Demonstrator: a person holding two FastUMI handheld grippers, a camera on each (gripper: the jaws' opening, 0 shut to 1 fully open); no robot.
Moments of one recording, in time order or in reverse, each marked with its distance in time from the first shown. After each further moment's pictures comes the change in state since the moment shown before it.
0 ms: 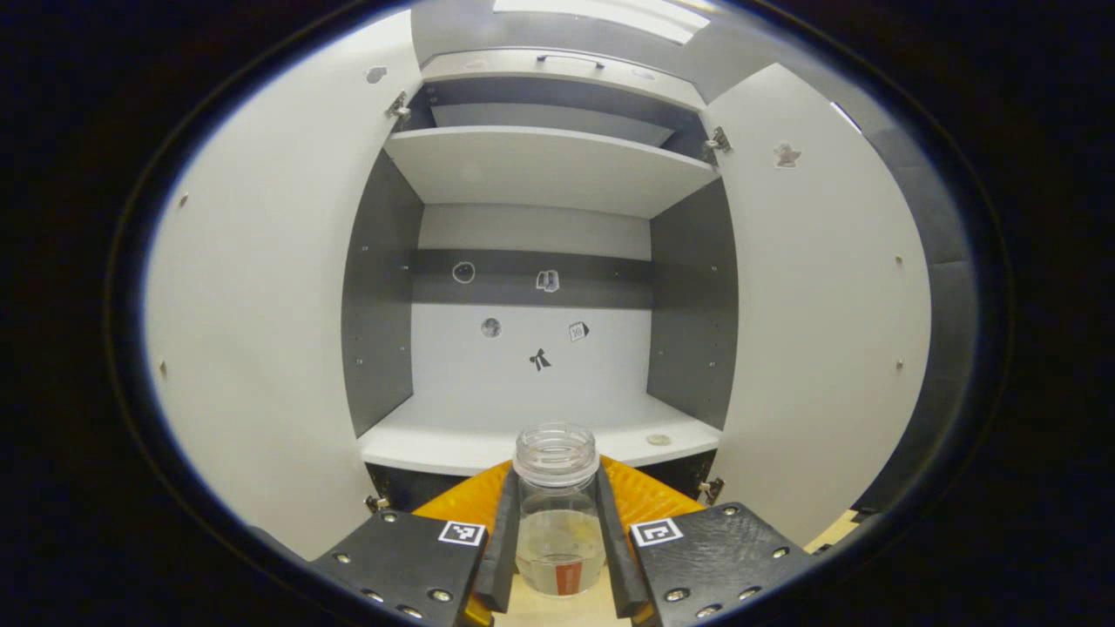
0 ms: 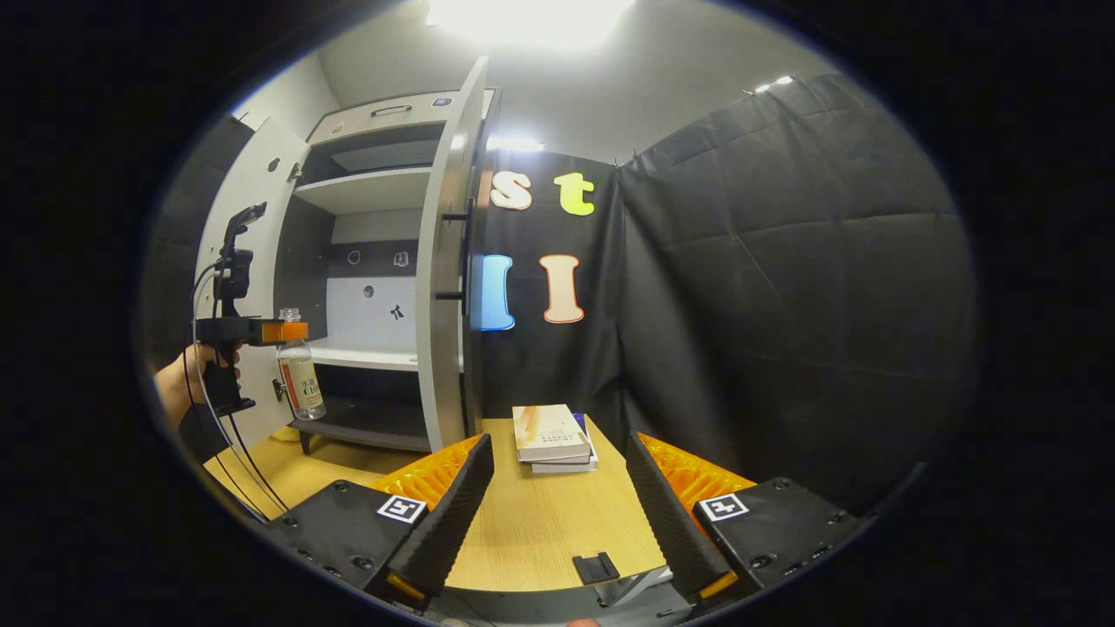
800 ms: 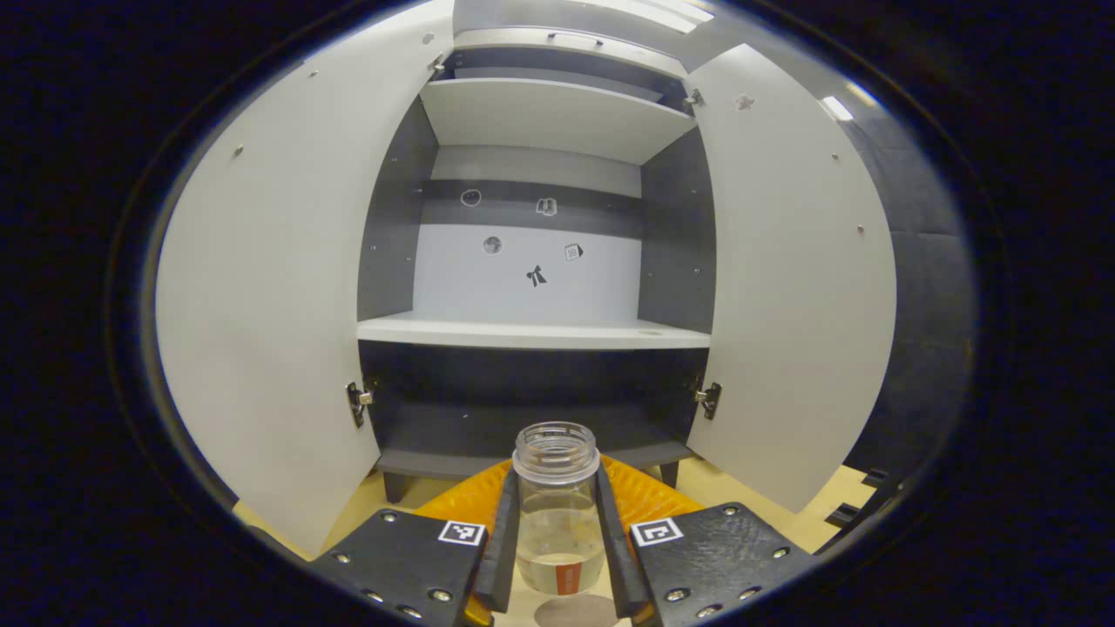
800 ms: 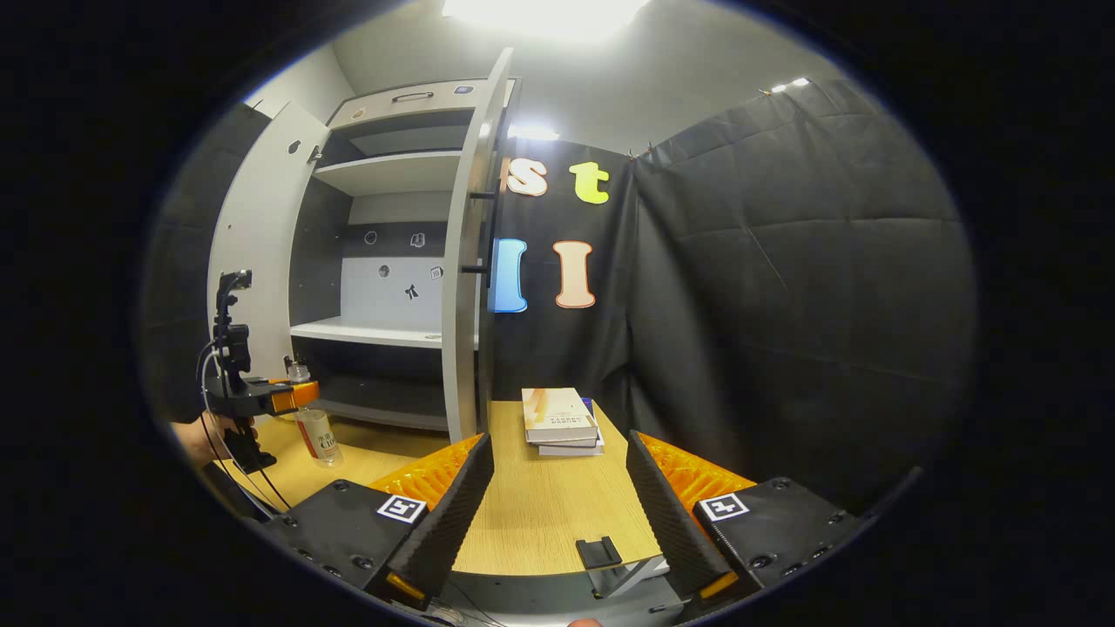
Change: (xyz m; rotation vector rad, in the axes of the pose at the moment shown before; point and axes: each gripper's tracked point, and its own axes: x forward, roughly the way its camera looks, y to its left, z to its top) left arm -0.051 -0.006 -0.144 -0.028 0.103 -0.031; right arm -0.016 0.017 -0.019 -0.041 0.040 0.022
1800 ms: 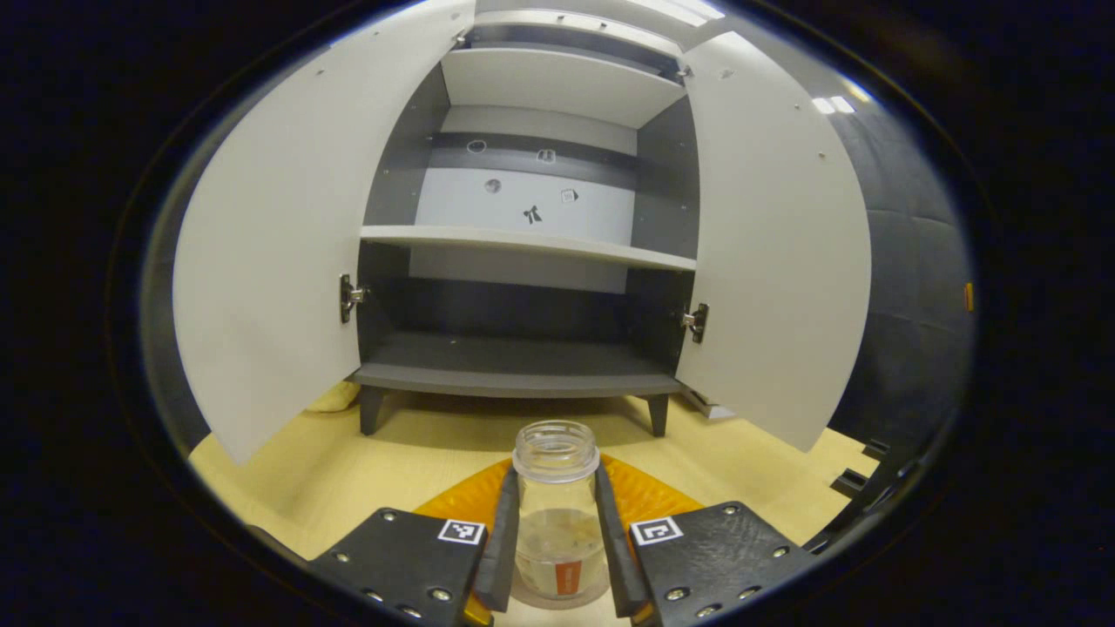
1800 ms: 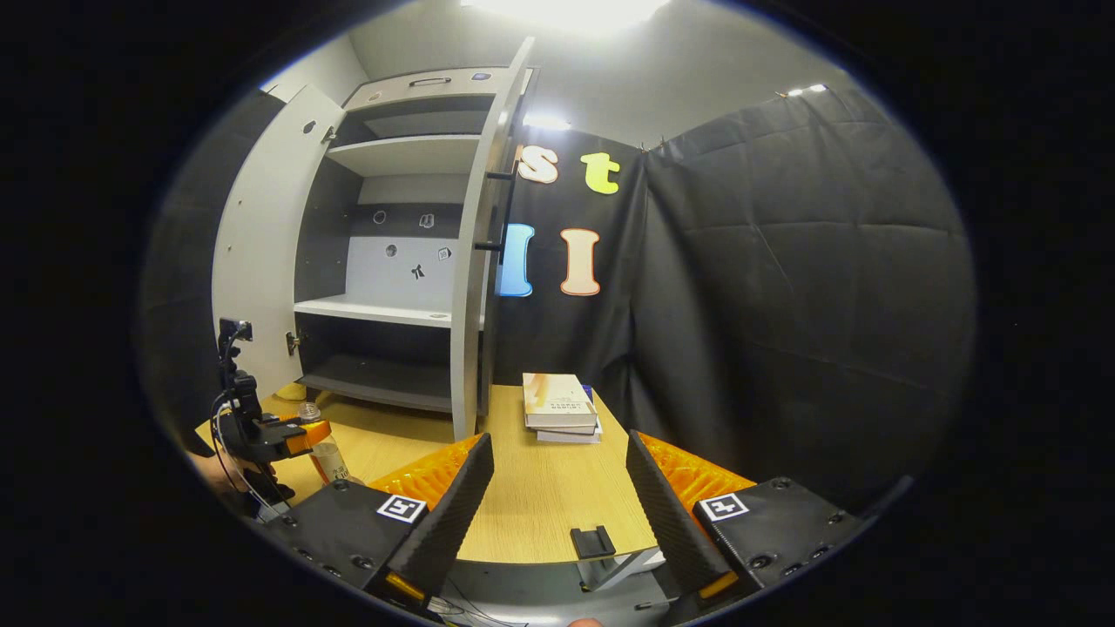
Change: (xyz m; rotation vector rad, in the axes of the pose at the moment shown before) left arm -0.024 -0.019 -0.102 -0.043 0.075 0.000; right arm -0.003 0.004 -0.016 -0.036 0.042 0.006
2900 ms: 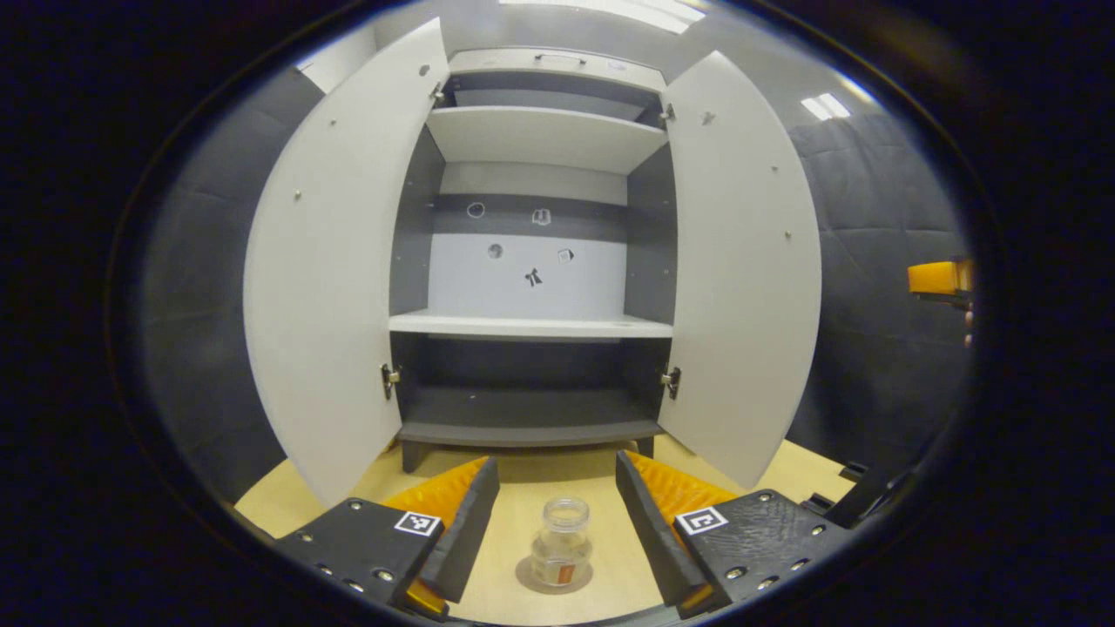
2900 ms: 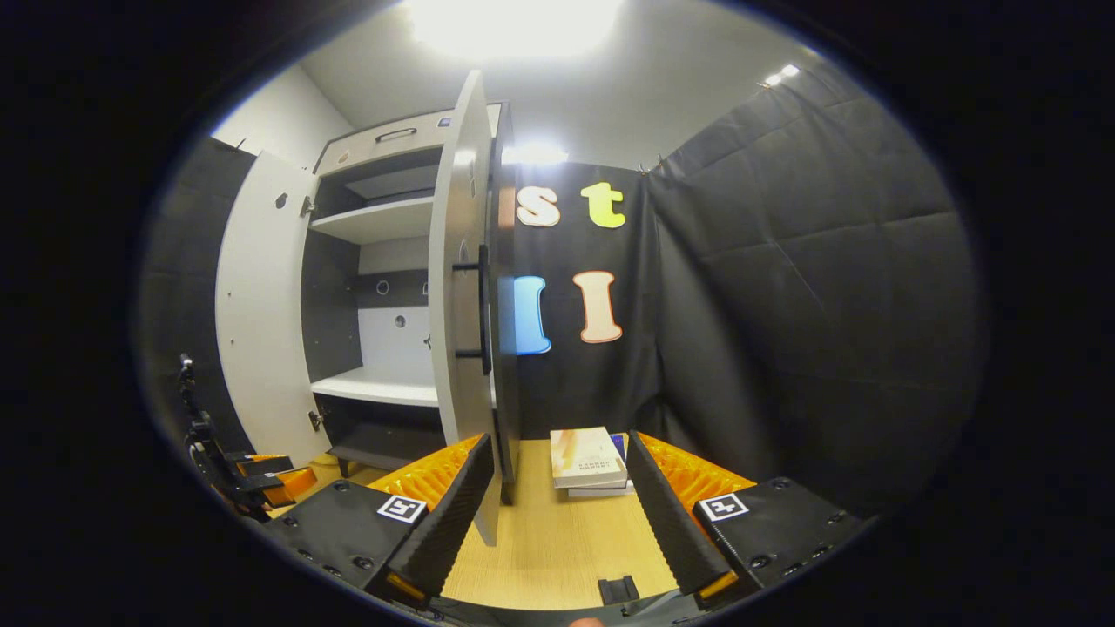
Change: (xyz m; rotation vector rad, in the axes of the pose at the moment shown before) left arm -0.097 -0.012 0.122 0.060 -0.096 0.064; right arm 0.051 -0.023 0.115 0.126 -0.137 0.110
